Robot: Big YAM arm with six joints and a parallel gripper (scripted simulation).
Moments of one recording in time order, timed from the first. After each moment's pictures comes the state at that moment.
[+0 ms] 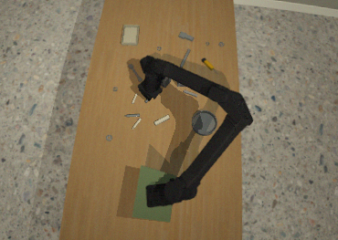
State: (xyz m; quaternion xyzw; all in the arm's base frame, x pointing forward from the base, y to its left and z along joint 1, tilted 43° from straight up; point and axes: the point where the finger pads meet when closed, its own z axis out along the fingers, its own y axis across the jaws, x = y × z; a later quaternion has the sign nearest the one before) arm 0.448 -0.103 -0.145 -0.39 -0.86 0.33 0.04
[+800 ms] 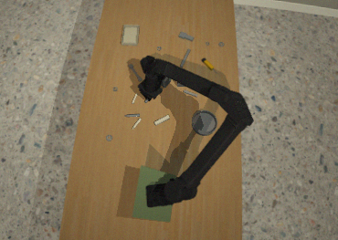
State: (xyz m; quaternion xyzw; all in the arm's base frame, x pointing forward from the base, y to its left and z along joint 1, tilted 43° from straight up) arm 0.449 -0.102 -0.146 -0.39 -0.86 0.33 0.04
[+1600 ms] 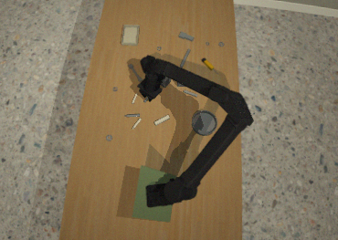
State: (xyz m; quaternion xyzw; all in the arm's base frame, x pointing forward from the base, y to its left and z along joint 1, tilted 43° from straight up) arm 0.450 -0.100 -0.148 -0.39 -0.86 0.32 0.04
